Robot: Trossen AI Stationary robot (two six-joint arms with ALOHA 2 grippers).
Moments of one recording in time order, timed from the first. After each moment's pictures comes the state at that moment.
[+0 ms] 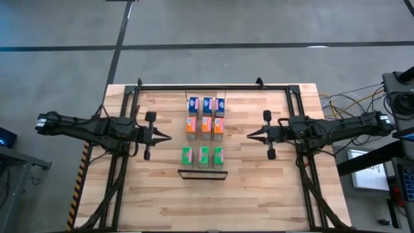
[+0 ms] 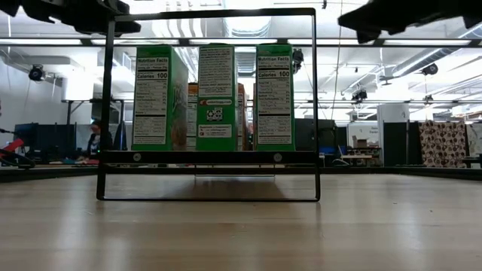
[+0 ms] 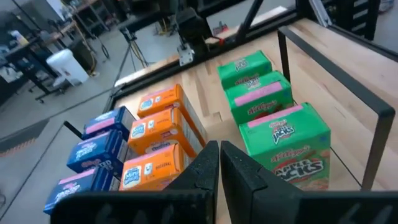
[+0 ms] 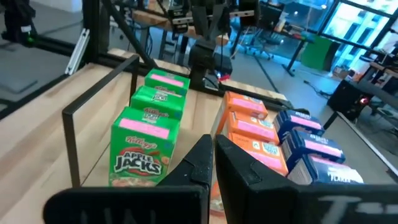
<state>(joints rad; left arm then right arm) -0.14 0.64 0.58 -0.25 -0.15 0.36 0.08 0.75 0.50 0.09 0.03 -0.26</state>
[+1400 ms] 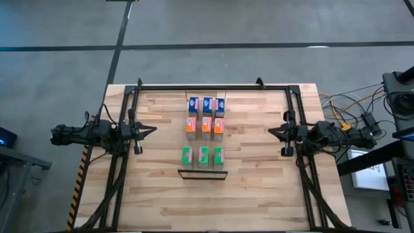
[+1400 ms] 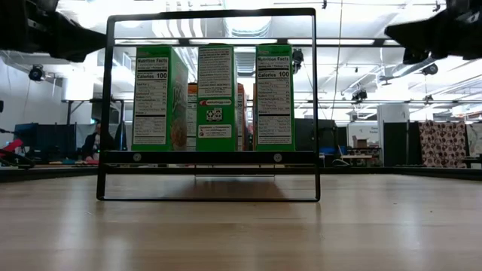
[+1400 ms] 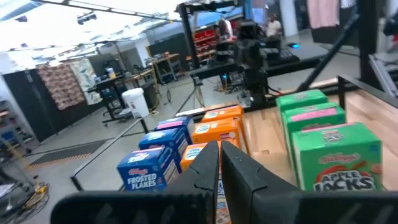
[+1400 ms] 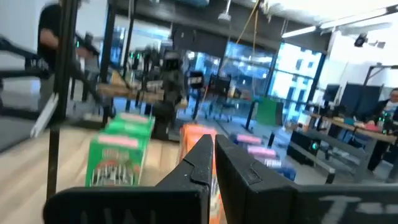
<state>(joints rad) -0.13 0.02 0.23 -0.17 -0.32 0.29 0.08 0.01 0.10 0.10 0.14 -0.25</state>
